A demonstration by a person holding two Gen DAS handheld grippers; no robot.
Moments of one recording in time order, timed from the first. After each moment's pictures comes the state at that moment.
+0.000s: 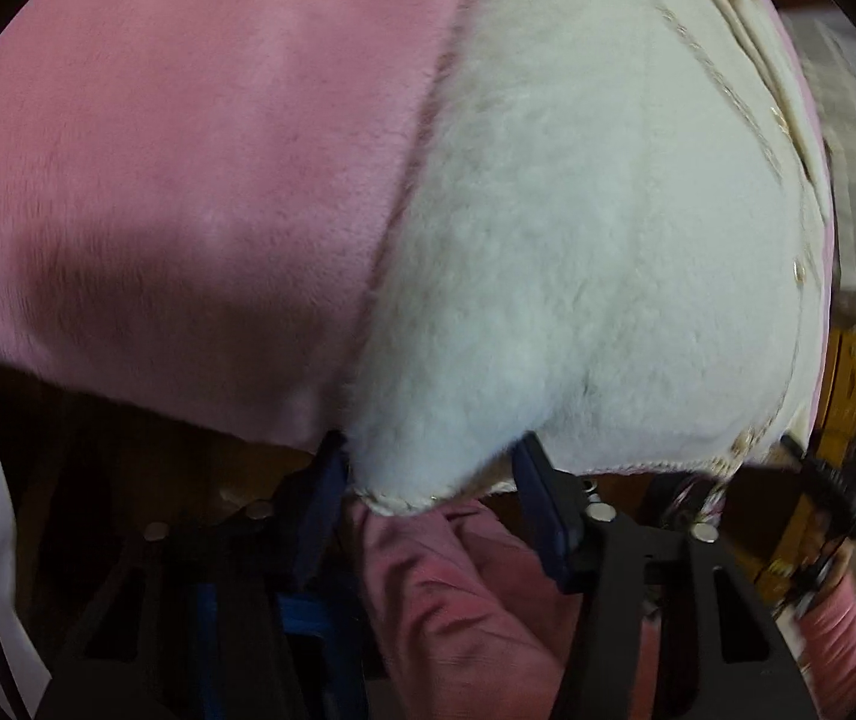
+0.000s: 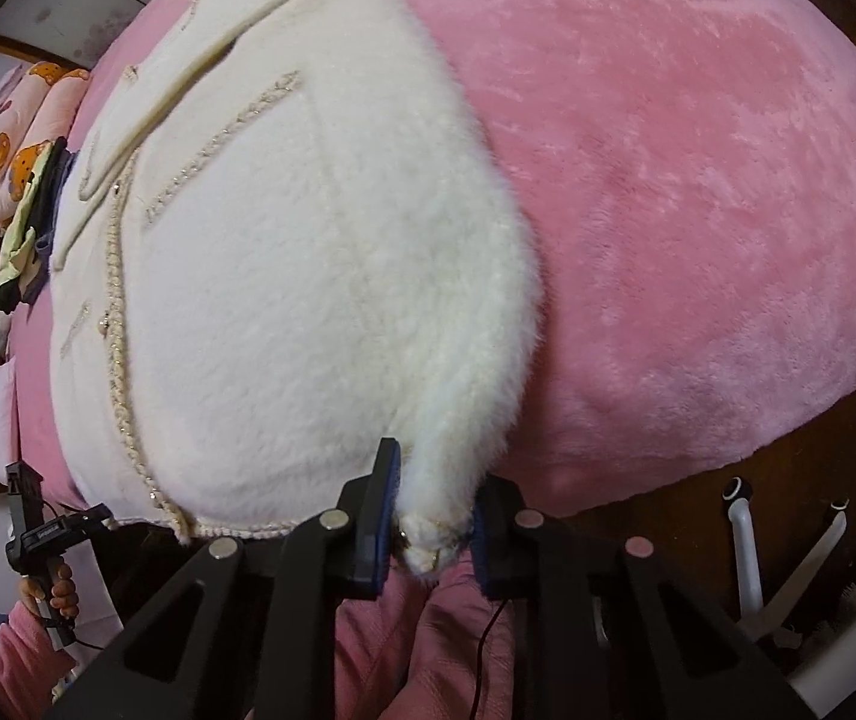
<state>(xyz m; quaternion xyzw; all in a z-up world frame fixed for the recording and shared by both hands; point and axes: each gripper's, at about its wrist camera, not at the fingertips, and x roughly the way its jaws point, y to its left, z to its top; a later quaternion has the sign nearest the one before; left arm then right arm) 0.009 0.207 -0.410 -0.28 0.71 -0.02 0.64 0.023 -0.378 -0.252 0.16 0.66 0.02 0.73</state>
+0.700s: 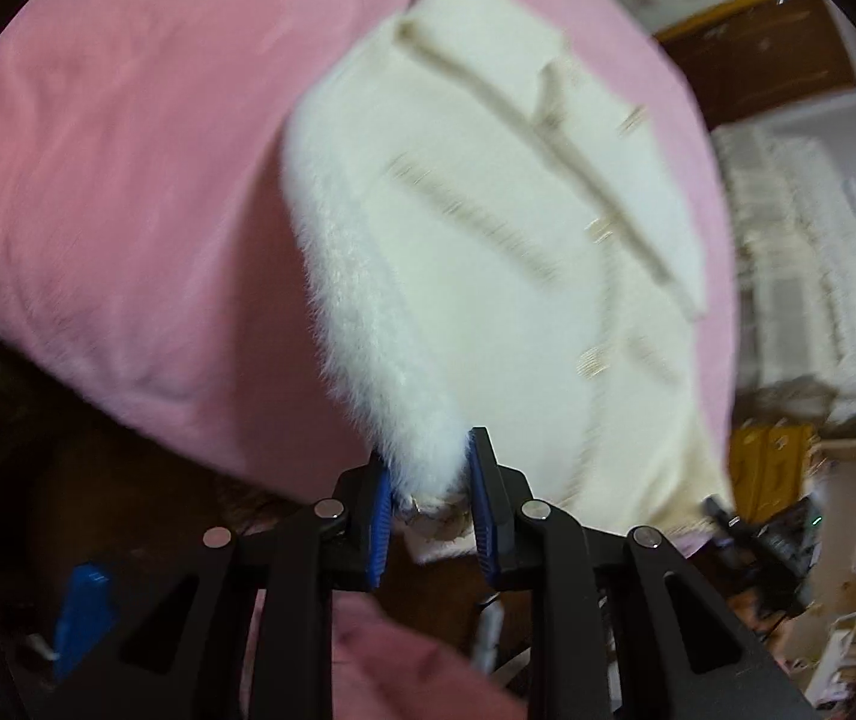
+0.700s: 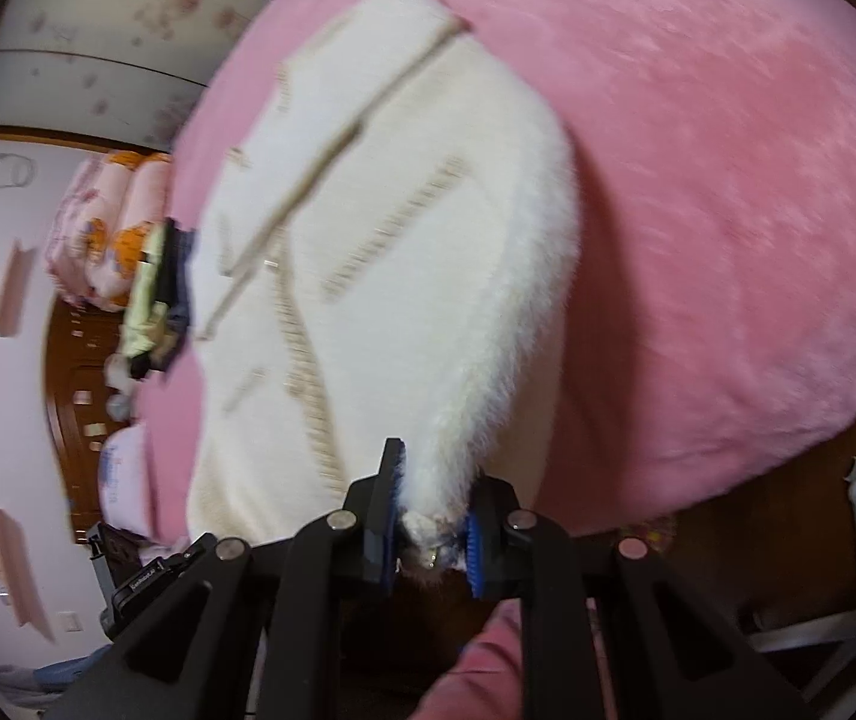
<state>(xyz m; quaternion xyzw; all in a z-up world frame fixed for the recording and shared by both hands) 0.002 0.136 -0.280 -0.36 0.56 0.00 0.75 0.030 -0.359 -0.192 0.32 0.59 0.10 0.73</state>
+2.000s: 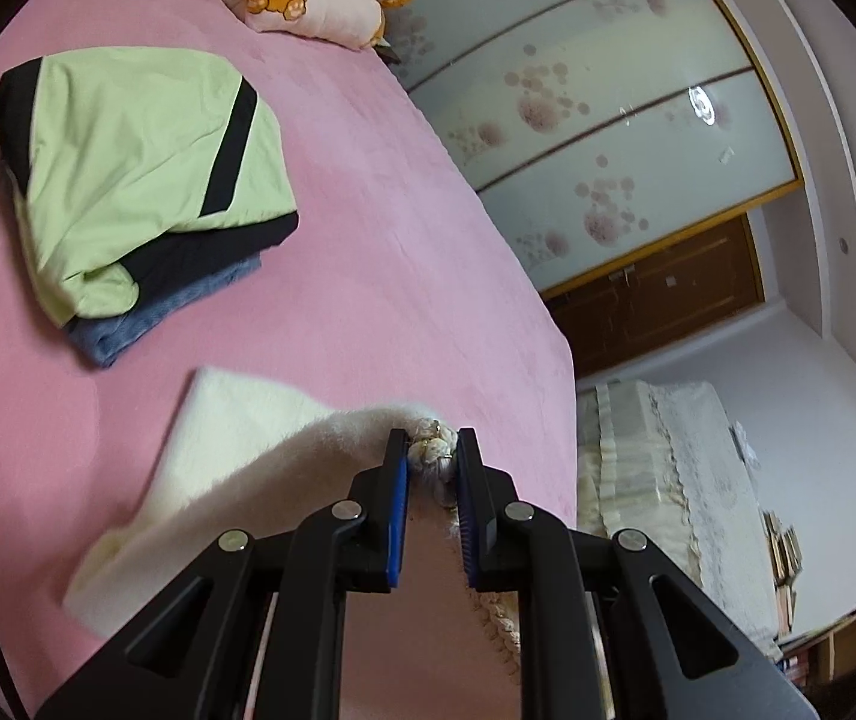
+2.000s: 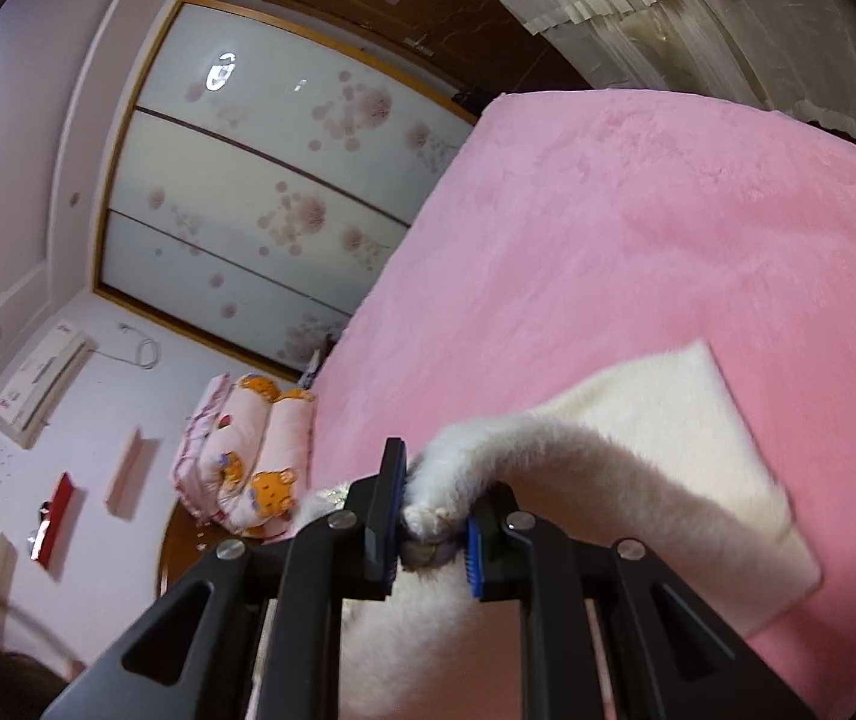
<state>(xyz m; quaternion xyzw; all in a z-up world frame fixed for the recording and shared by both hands) 0.314 0.250 -0.147 -0.49 0.29 0.02 0.82 0.308 -0.355 -0.053 0.42 0.32 0.11 0.84</state>
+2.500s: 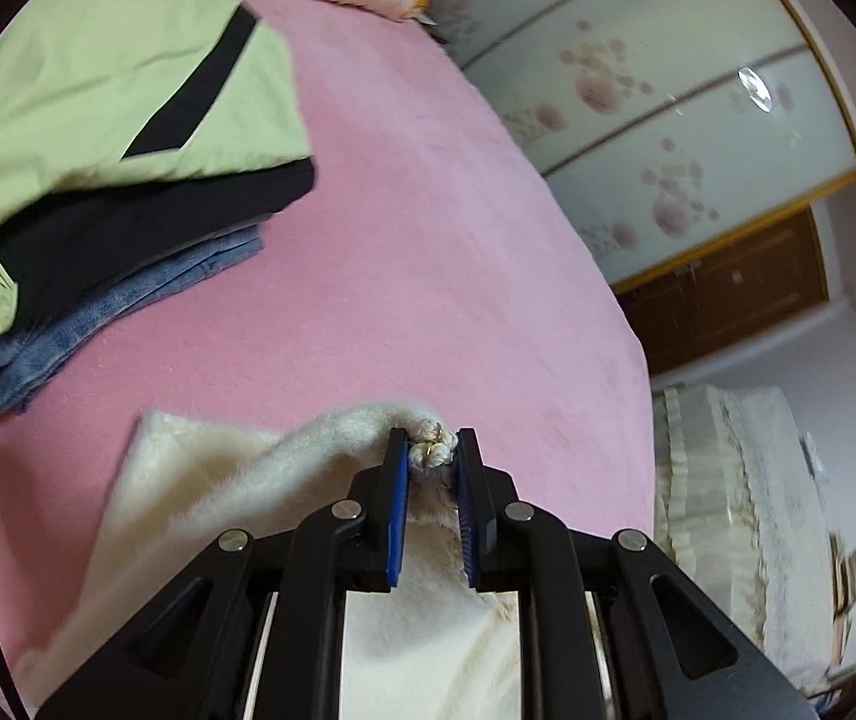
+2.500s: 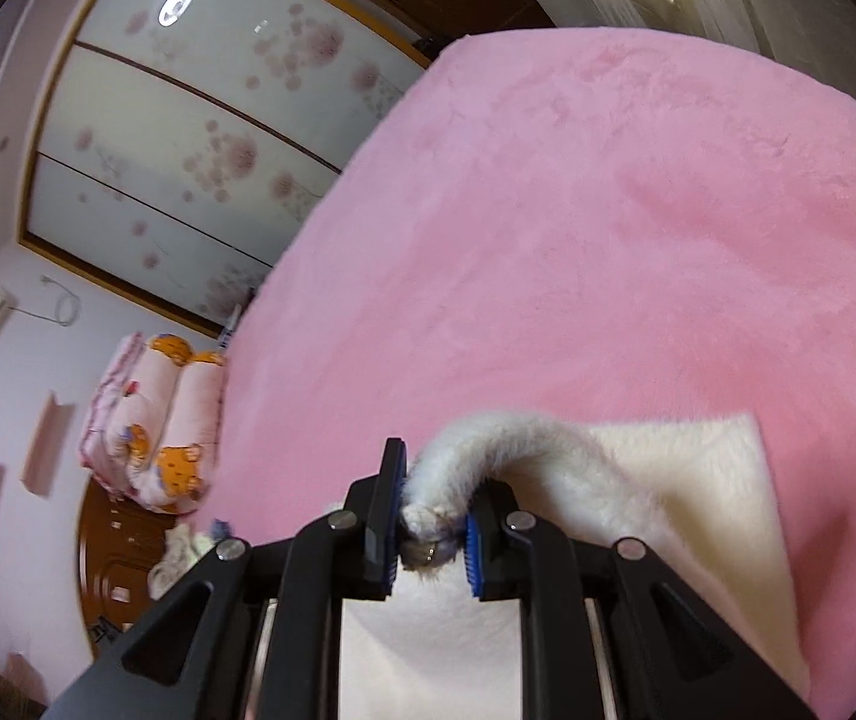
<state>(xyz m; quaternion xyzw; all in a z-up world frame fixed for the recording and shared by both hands) 0.446 0.250 -0.248 -0.48 0.33 0.08 0.81 0.453 -0.342 -0.150 0.36 0.41 0.07 0.84</state>
